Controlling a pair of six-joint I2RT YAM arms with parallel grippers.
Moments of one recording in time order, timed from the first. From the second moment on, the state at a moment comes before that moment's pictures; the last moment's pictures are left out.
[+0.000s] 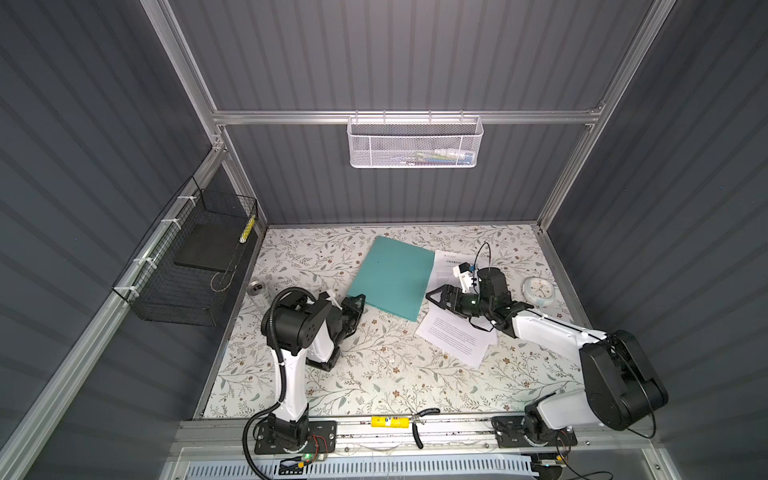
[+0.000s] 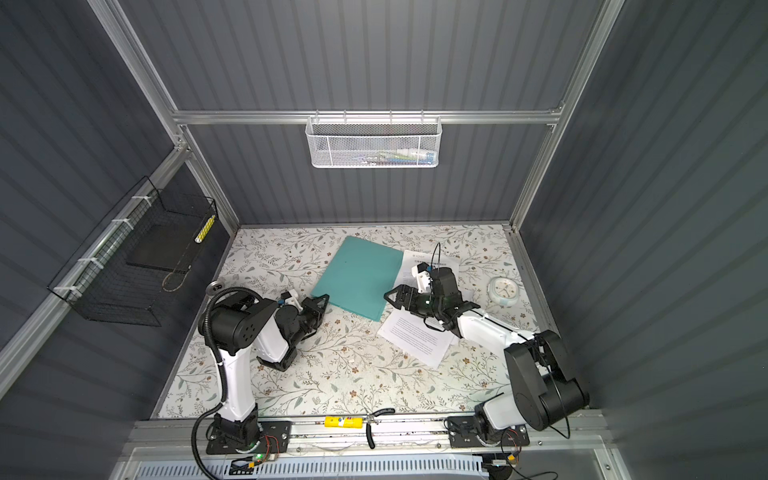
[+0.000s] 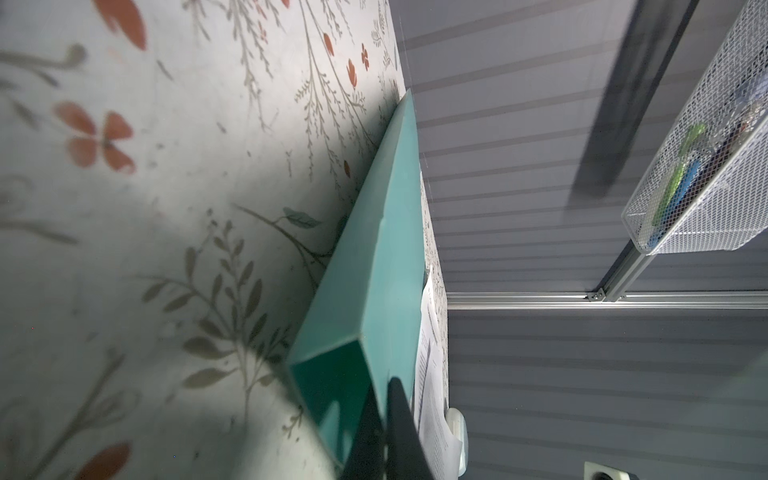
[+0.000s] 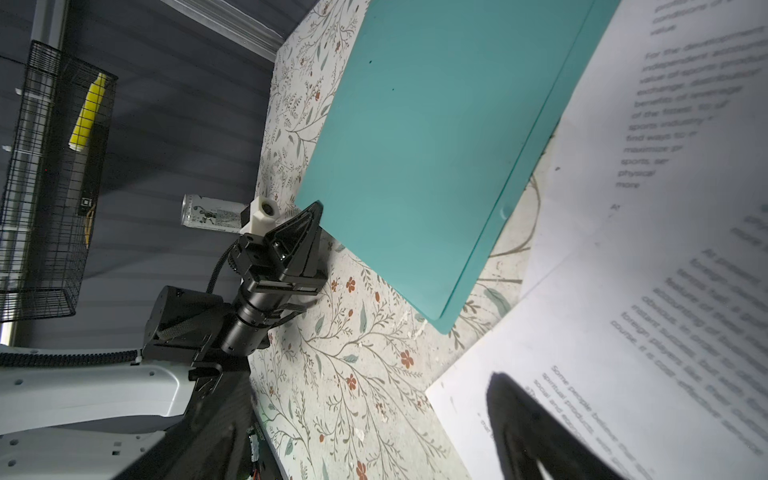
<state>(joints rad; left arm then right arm) -0.36 2.05 0.39 1.47 0.14 -1.35 0.39 1.44 0.71 0.11 -0.57 0.70</state>
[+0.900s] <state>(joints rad) -0.53 1.71 0.14 1.42 -0.01 -1.45 0.46 1.75 0.68 0.39 -0.64 0.91</state>
